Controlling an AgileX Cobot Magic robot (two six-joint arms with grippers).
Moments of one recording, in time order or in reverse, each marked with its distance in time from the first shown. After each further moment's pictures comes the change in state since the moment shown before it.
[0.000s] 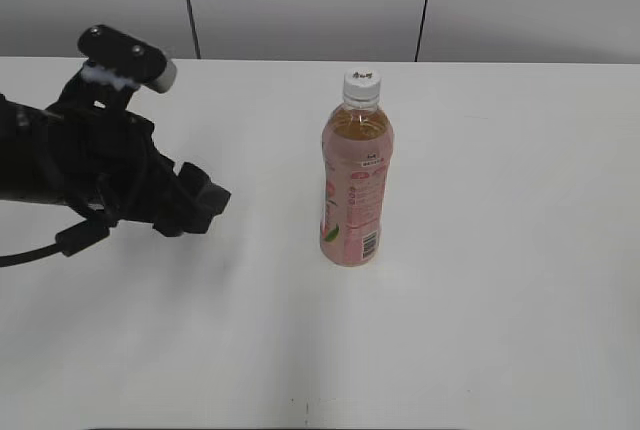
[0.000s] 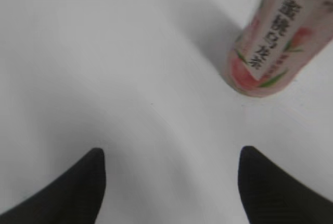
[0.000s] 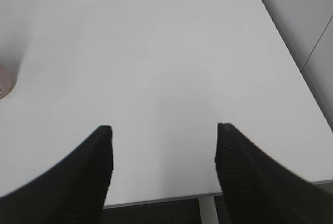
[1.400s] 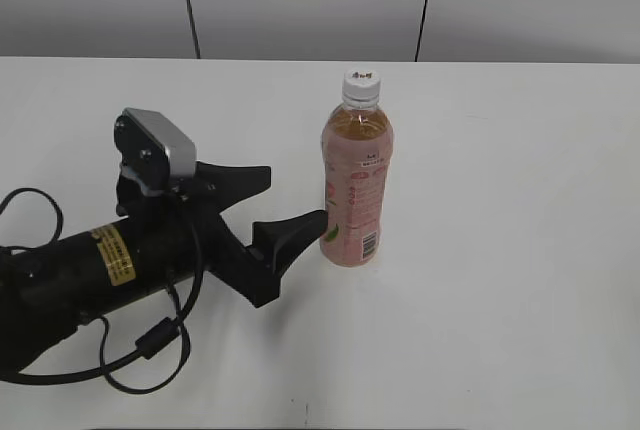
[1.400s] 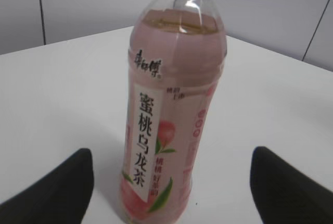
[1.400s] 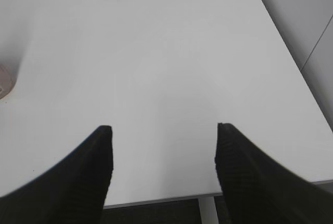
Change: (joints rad) left arm -0.078 0.383 0.257 1.253 -1.331 -1.190; right arm 0.000 0.000 0.000 0.000 0.000 0.000
